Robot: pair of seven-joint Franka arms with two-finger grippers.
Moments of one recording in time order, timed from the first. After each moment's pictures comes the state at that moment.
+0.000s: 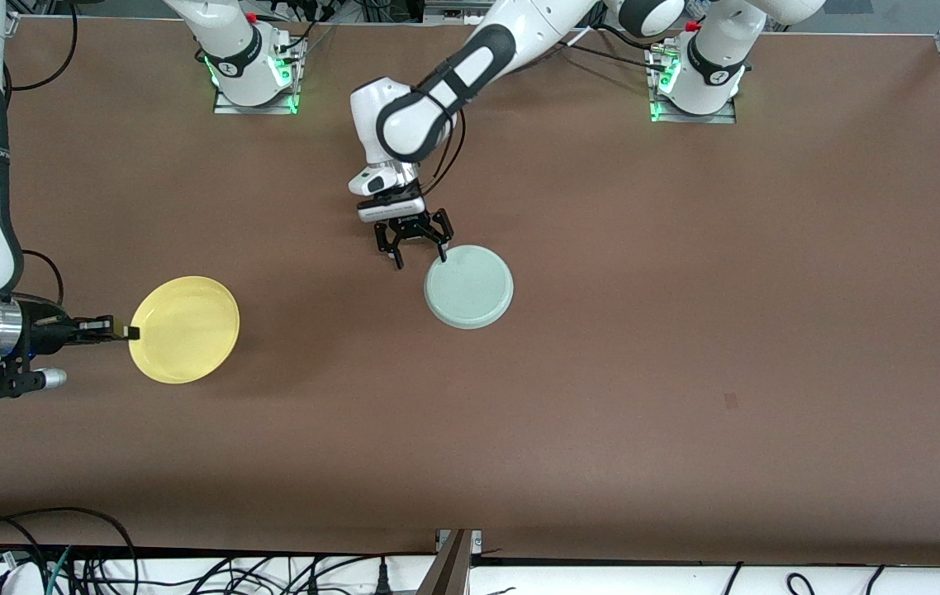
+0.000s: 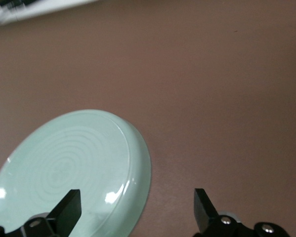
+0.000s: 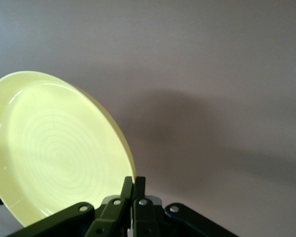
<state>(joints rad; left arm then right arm) -1.06 1.02 -0.05 -1.20 0.88 2.12 -1.68 -0.11 0.63 -0.08 -1.33 0.36 1.70 -0.41</state>
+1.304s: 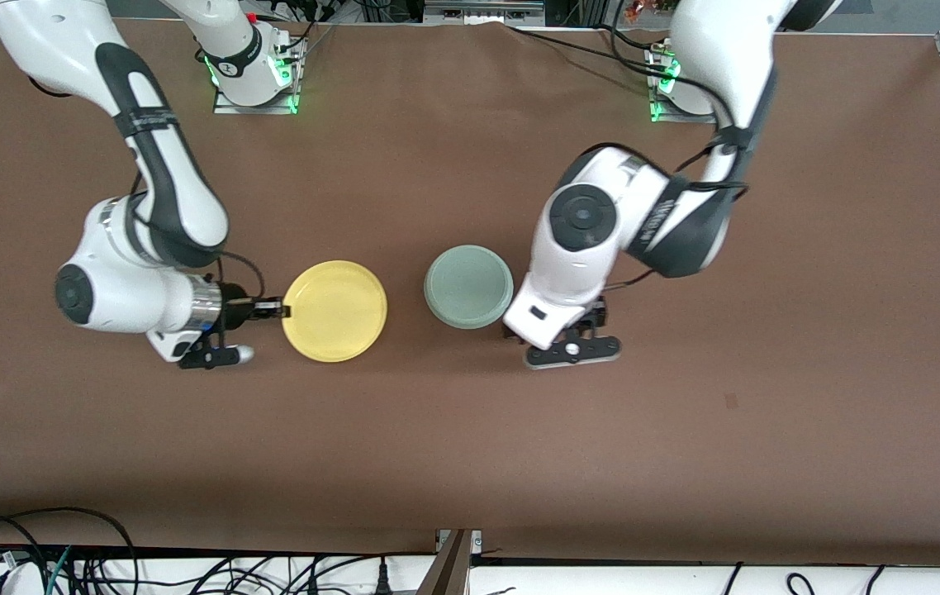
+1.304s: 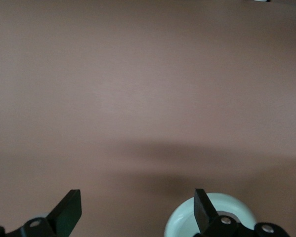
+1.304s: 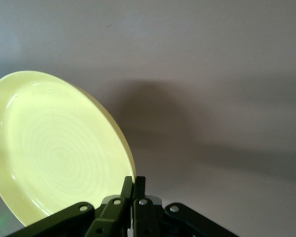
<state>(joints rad) -0.46 0.68 -0.07 -1.14 0.11 1.84 -0.65 0.08 0.50 0.16 -1.73 0.37 2.07 0.00</state>
